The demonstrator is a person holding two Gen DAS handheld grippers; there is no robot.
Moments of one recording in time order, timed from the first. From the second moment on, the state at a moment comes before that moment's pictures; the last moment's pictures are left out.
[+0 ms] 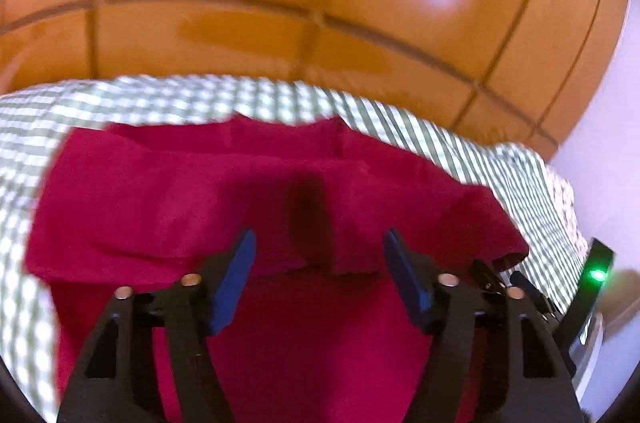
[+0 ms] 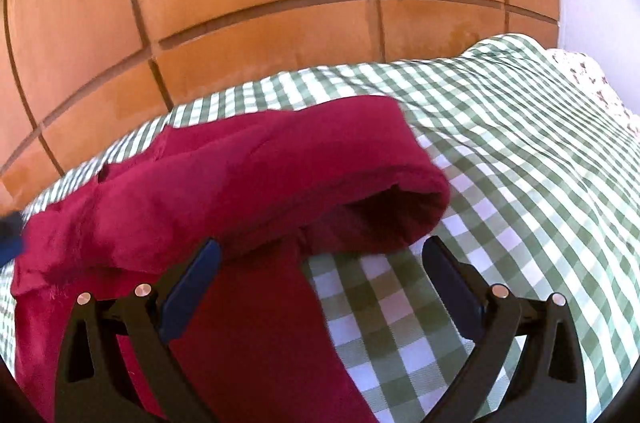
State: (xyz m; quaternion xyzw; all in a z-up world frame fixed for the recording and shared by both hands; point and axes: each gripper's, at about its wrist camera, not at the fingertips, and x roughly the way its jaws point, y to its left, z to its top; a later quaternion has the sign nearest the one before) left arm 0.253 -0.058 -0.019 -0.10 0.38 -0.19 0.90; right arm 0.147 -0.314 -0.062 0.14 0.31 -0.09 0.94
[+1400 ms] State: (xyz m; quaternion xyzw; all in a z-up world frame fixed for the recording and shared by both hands) left arm 0.270 0.027 -0.089 -0.21 0.39 -0.12 0.89; right arm 0.176 -0.364 -0.074 0.17 0.39 -0.22 0.88
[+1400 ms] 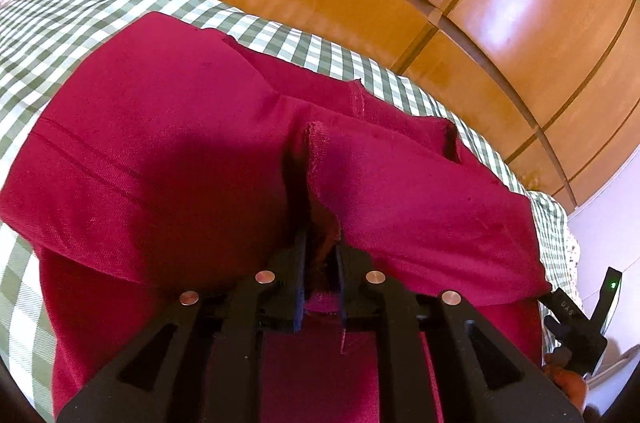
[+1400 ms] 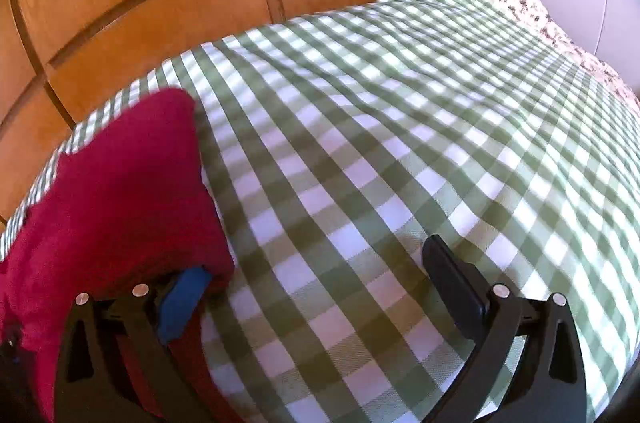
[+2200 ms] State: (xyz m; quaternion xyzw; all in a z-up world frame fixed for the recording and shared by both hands) left arm 0.158 0.050 -0.074 -0.17 0.37 -0.08 0.91; right arm 0.087 -0.354 -0.047 0.19 0.37 0.01 0.91
